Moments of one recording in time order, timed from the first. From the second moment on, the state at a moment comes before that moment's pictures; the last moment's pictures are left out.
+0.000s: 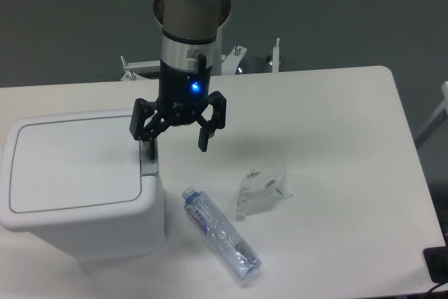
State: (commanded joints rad) arm 2.31 -1.66 -1.66 -0.95 1.27 -0.13
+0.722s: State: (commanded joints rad) arm 2.32 -1.67 -1.62 -0.95 1.27 -0.12
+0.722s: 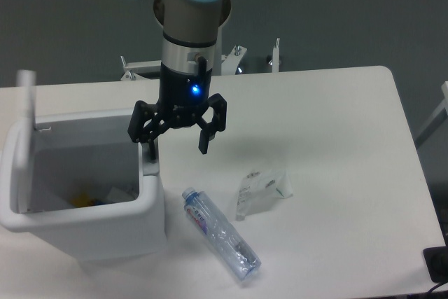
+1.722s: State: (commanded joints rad) arm 2.64 -1.68 -1.62 -0.95 1.43 0.63
